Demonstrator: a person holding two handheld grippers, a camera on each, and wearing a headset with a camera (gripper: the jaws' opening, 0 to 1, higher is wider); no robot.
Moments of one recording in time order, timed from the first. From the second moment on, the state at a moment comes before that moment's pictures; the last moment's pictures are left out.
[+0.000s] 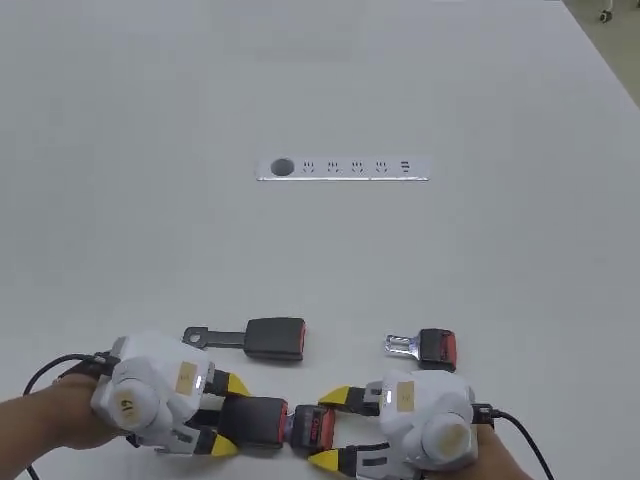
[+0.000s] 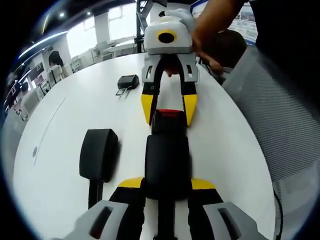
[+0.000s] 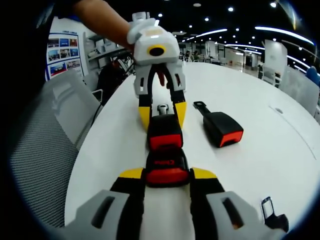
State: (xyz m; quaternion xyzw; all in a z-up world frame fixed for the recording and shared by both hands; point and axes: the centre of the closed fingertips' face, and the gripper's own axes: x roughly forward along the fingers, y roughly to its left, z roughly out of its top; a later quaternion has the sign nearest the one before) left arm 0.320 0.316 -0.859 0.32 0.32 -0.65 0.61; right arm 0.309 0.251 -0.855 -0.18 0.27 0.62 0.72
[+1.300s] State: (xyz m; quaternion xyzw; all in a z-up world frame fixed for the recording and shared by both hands) left arm 0.416 0.289 -0.821 0.27 0.32 -0.60 0.68; right arm 0.403 0.103 -0.825 -0.14 0.34 0.52 0.77
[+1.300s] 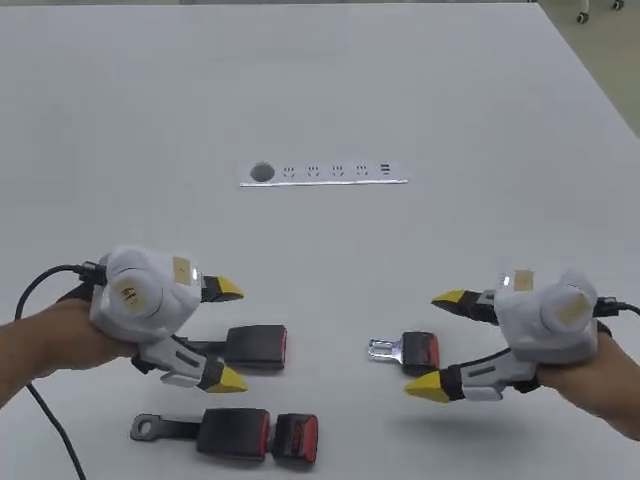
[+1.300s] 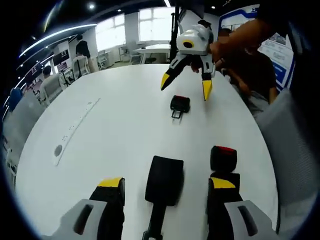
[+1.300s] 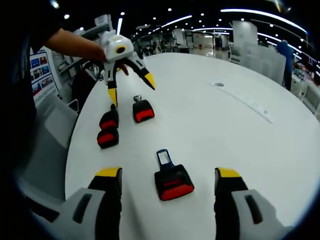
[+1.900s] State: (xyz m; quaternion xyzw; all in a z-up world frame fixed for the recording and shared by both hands) left arm 0.417 0.289 -0.851 0.27 0.33 -0.62 0.66; right arm 0.393 0.095 -0.858 -0.19 0.37 0.56 0.71
